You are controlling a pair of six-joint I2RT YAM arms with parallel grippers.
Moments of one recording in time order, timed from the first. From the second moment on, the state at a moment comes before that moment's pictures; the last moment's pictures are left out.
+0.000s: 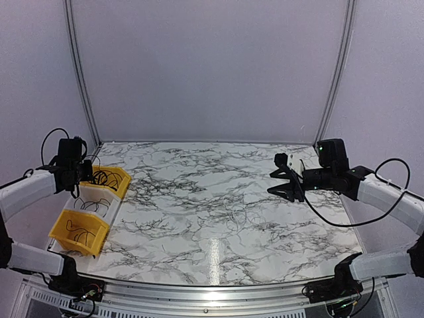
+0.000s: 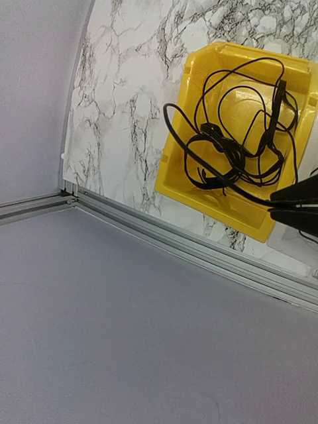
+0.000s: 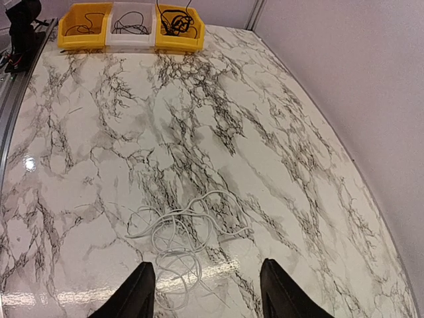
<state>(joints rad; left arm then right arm) -0.09 1.21 0.75 -0.20 -0.45 -0.10 0.36 1.13 0.80 -0.29 -0.67 -0.71</state>
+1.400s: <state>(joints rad) -0.07 1.44 0.87 -0.24 -0.33 -0.11 0.37 1.15 0.80 -0.31 -0.65 -0.73</state>
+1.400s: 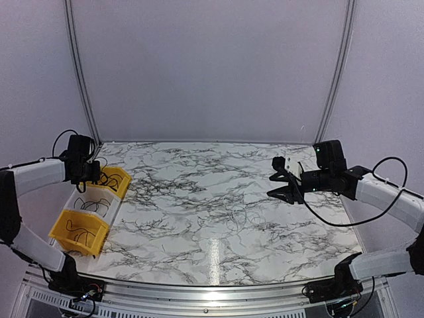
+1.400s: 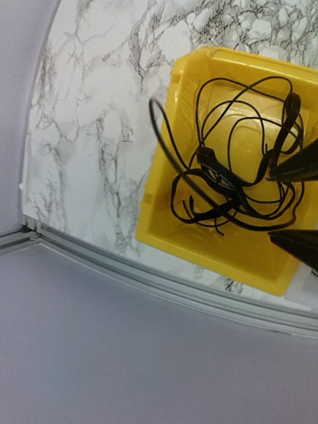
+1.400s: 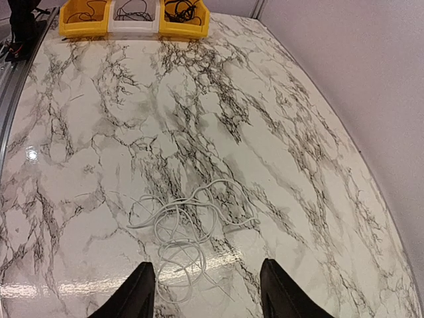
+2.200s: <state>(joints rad) -0.03 1.36 0.86 -0.24 -0.33 -0.14 0.38 1.17 0.80 -0.32 -0.64 -0.74</state>
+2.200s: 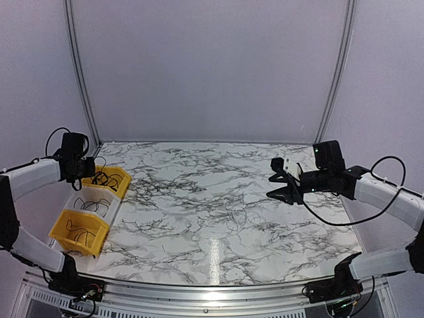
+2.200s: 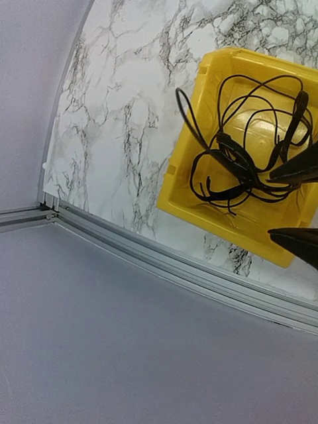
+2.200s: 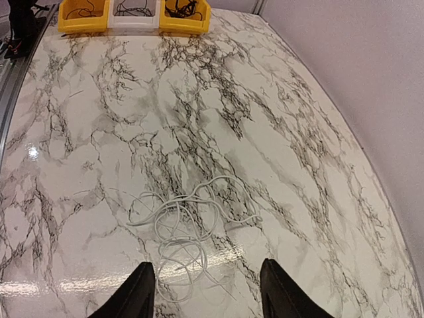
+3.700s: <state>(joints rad) 0.08 1.39 0.86 -0.16 -0.04 -0.29 0.40 1.20 0.80 -0.33 -0.59 -0.76</state>
